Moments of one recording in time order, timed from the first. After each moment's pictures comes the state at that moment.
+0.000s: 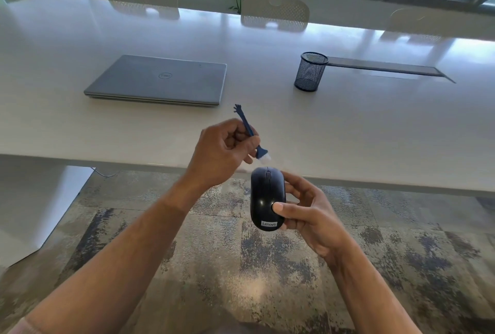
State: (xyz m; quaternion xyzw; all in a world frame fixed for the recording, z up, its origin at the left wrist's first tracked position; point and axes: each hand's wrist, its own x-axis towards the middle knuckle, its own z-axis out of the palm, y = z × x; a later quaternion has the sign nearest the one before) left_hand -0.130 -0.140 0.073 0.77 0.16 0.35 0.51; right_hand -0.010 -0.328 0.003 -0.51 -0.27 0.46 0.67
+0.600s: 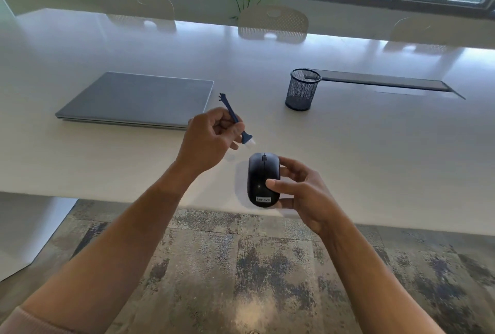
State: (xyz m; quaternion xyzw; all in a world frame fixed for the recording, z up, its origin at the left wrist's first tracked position) left_hand -0.035 -0.091 0.092 0.76 0.23 0.39 0.46; right_hand 0.105 -0.267 0.027 -0.55 -0.28 0.44 0.65
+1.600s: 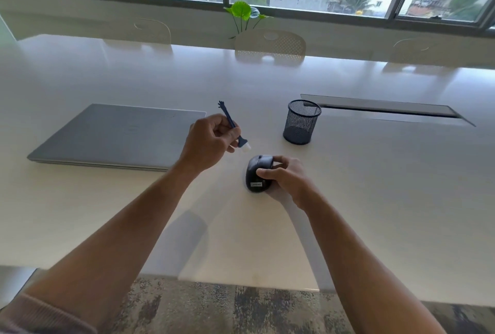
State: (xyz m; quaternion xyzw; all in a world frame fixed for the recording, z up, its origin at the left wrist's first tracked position) left_hand 0.054 0.002 0.095 0.76 0.25 0.38 0.47; right_hand 0.204 -0.135 0.032 -0.71 -0.24 0.35 0.56
